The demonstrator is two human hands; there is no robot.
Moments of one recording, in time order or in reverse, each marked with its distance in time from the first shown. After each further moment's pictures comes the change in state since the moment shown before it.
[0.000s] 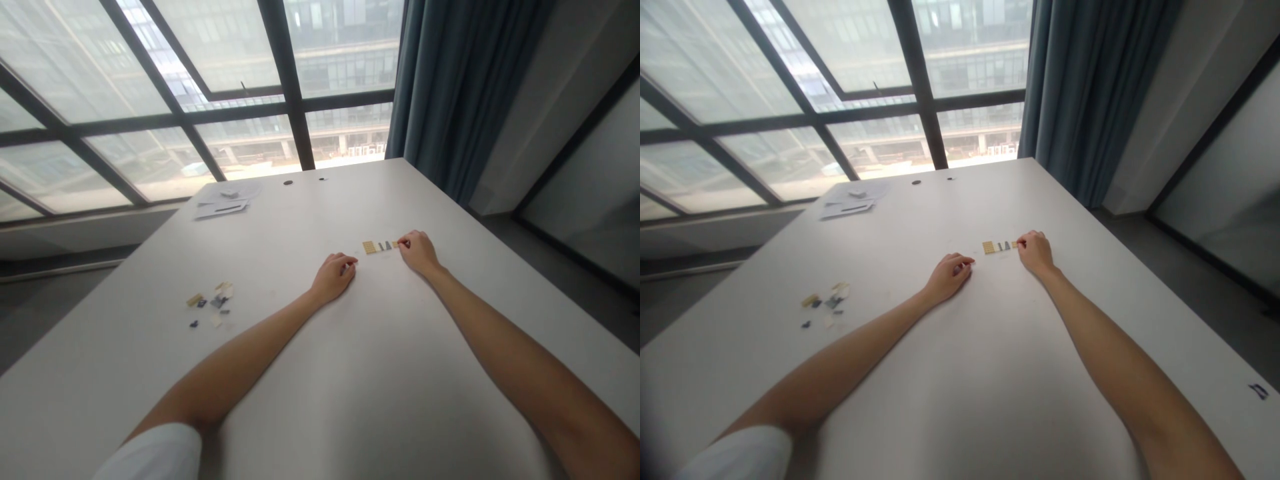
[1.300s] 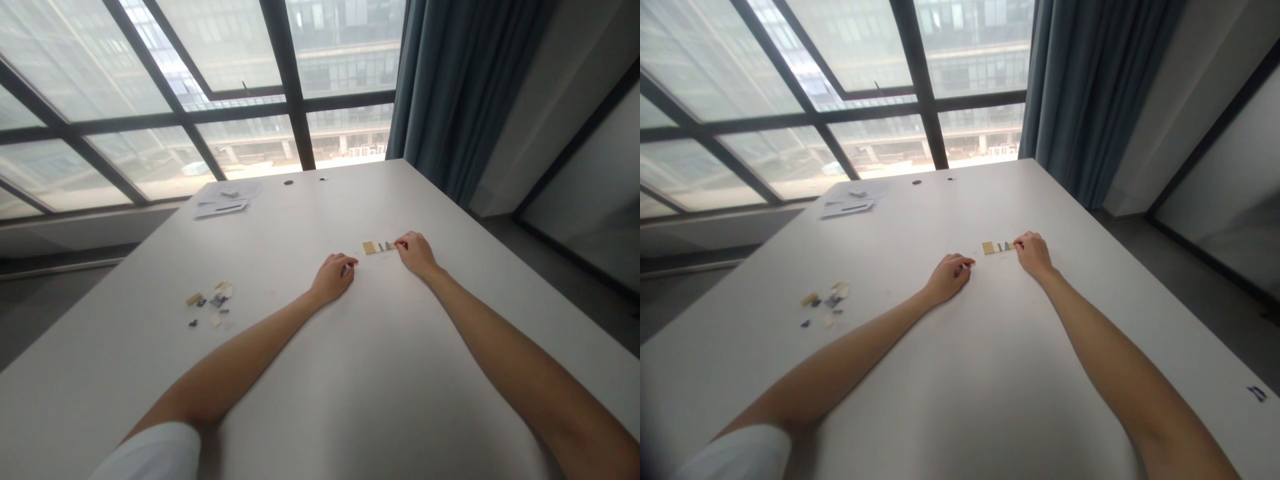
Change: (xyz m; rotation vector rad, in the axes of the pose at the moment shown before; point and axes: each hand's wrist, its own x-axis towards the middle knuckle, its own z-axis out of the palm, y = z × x) left_hand -0.001 0.005 -0.002 0.045 -0.034 -0.001; right_hand 0.000 -0.005 -0.001 0.021 -0.058 -0.027
